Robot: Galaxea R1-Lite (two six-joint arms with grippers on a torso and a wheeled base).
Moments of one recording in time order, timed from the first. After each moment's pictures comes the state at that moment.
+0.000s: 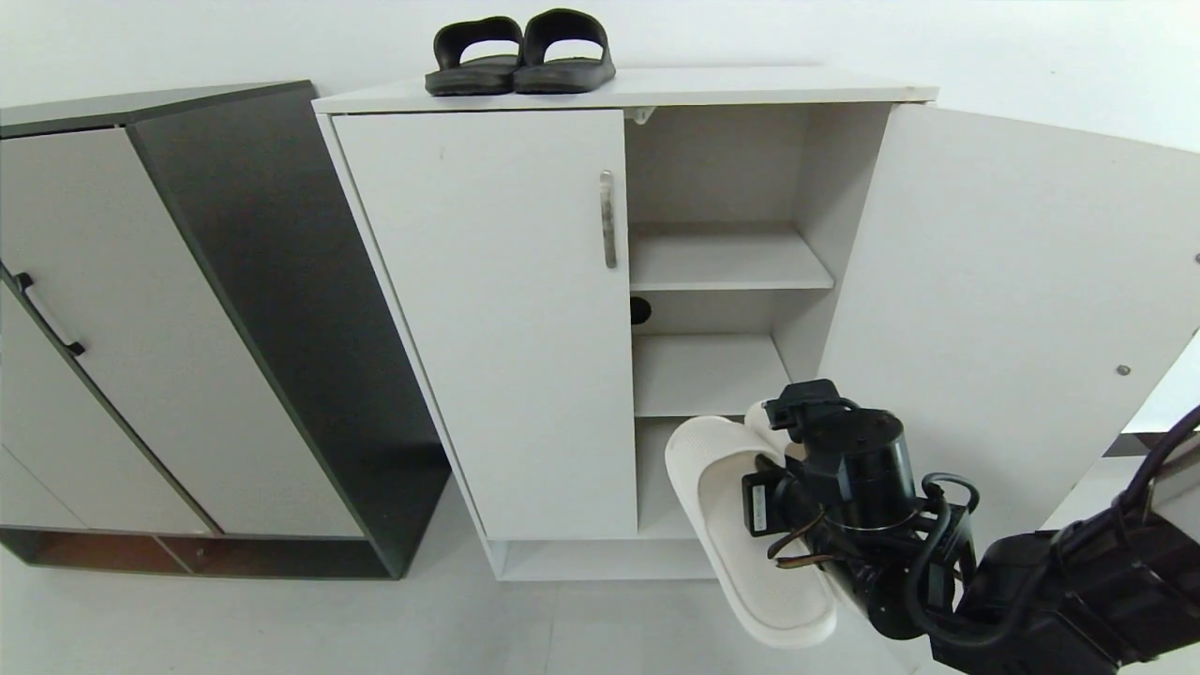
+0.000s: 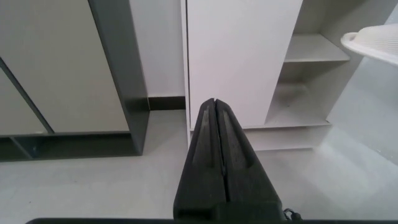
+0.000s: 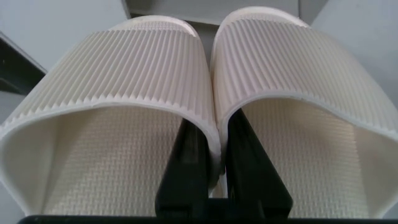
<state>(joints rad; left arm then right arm) 0.00 0.00 0.00 0.00 -0.01 0.00 0.78 1.92 -0.74 -0.82 -0.59 0.19</state>
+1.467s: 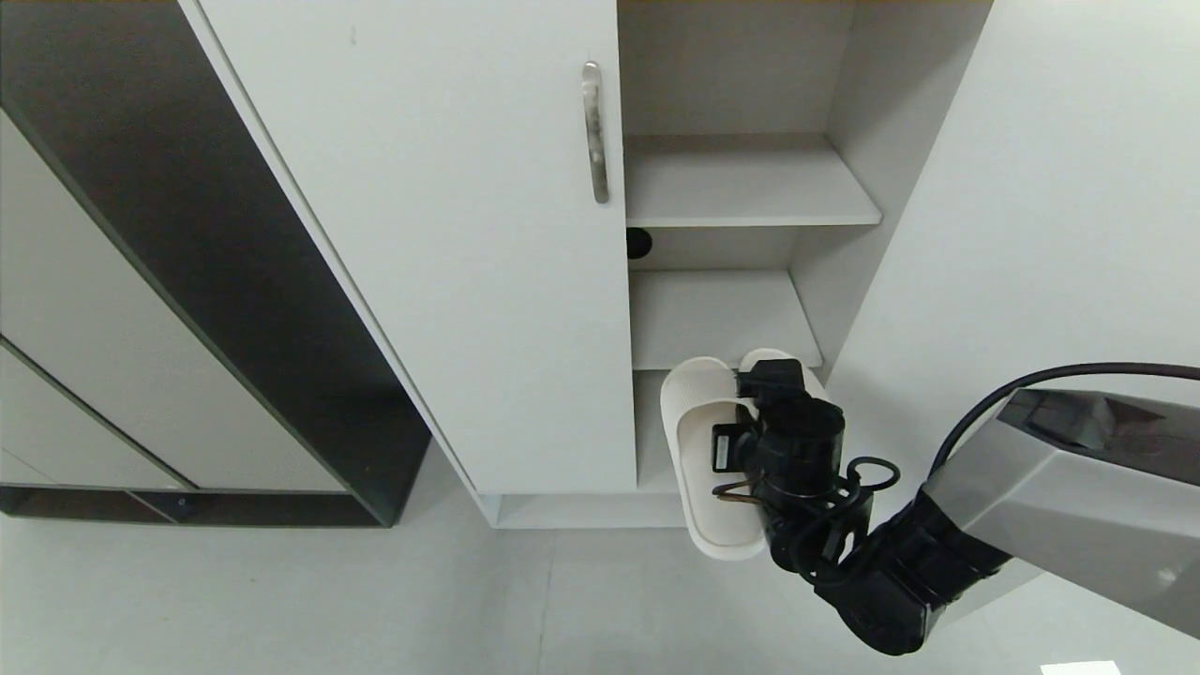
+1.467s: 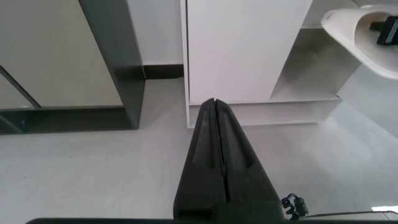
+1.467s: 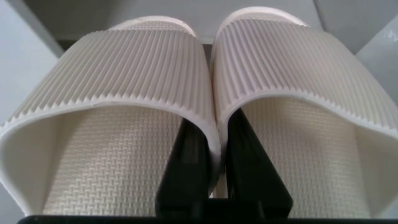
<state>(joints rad) 0.00 0.00 0.00 0.00 -0.02 0.00 0.71 2.22 -0.94 -1.23 -0.69 0.06</state>
